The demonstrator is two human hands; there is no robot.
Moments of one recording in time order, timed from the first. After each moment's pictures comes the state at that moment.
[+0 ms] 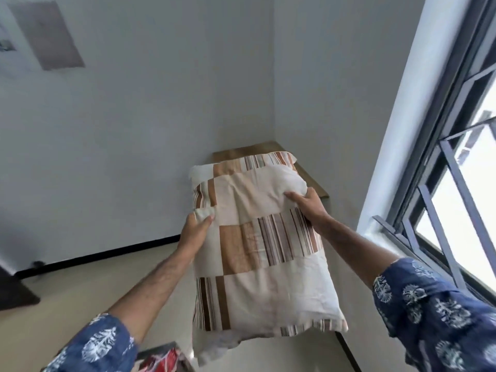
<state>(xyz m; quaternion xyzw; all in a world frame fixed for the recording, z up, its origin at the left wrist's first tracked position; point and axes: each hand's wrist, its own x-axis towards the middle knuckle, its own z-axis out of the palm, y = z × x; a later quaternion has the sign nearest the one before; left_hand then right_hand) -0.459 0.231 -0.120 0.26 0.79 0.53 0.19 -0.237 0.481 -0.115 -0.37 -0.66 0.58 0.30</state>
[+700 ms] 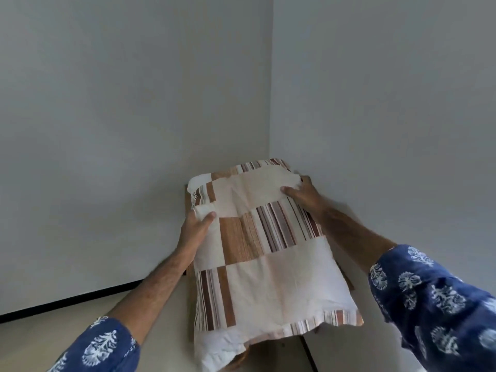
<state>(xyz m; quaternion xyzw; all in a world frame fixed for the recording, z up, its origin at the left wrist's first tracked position) -0.694 0.642 -0.117 0.26 0.74 0.59 0.22 -0.481 0.861 -0.054 -0.40 -0.71 0.52 0.27</state>
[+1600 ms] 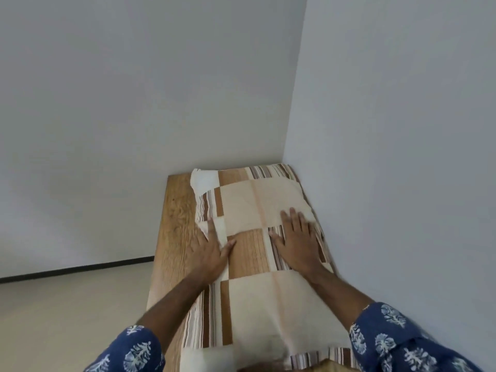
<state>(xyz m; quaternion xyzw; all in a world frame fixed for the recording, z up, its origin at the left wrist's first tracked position) -0.784 0.853 -0.251 0.33 0.91 0.19 0.16 -0.614 1.039 -0.235 -0.37 -0.92 0.14 0.03</state>
